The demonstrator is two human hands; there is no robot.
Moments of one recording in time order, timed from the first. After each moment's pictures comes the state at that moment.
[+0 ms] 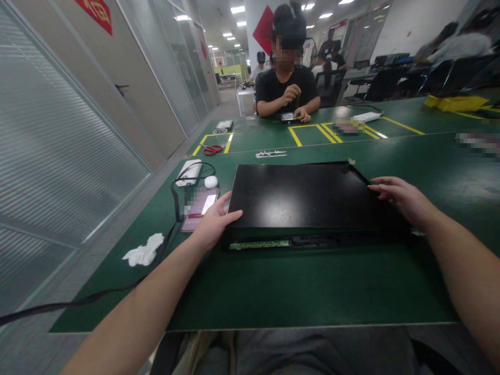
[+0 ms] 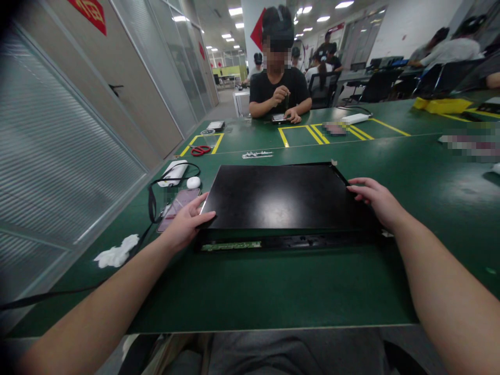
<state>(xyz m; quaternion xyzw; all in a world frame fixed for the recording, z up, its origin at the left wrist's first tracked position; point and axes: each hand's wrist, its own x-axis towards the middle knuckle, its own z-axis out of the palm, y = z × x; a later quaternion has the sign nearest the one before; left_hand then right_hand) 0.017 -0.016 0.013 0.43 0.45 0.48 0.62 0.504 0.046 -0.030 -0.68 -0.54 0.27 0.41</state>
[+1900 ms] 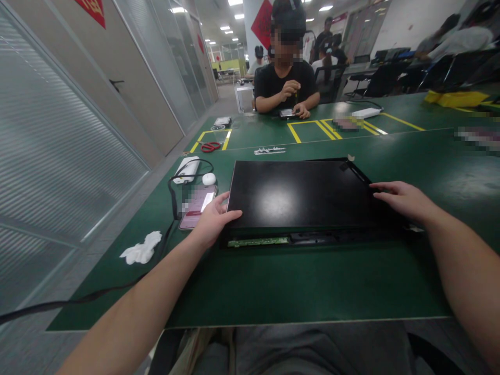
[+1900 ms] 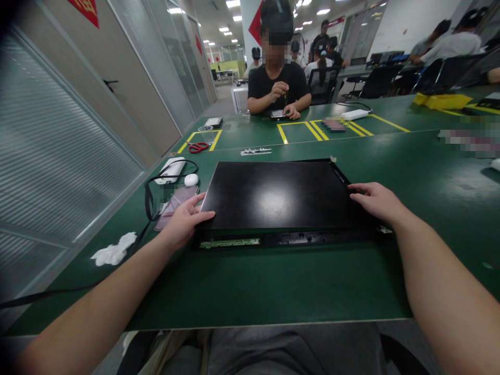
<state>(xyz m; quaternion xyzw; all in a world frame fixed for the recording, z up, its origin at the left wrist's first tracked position) 0.019 -0.015 0.010 0.42 0.48 0.48 0.60 0.539 0.060 -0.042 -0.74 -0.63 0.15 0.17</state>
